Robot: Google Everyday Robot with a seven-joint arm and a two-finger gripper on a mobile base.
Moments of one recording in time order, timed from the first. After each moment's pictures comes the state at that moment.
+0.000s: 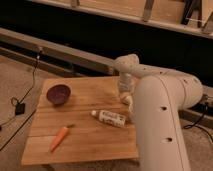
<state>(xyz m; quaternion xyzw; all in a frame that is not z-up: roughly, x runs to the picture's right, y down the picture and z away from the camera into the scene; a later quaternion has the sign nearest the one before) 0.133 0.076 0.912 -0.30 0.30 0.62 0.66</state>
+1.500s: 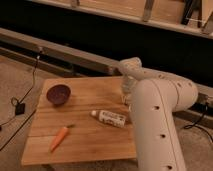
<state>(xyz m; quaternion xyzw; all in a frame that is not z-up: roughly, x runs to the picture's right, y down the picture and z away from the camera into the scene) 0.152 0.090 0.939 -0.29 0.32 0.63 0.64</state>
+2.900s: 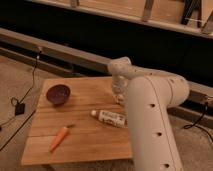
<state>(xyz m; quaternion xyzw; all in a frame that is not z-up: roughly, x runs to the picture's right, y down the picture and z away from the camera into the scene) 0.065 0.088 0.934 -0.32 0.28 0.57 0.71</state>
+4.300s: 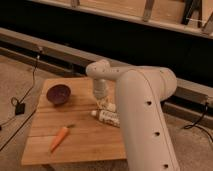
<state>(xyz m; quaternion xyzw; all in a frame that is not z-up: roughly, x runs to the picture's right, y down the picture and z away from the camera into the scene) 0.011 0.118 0.885 -0.34 0.30 0.51 0.73</state>
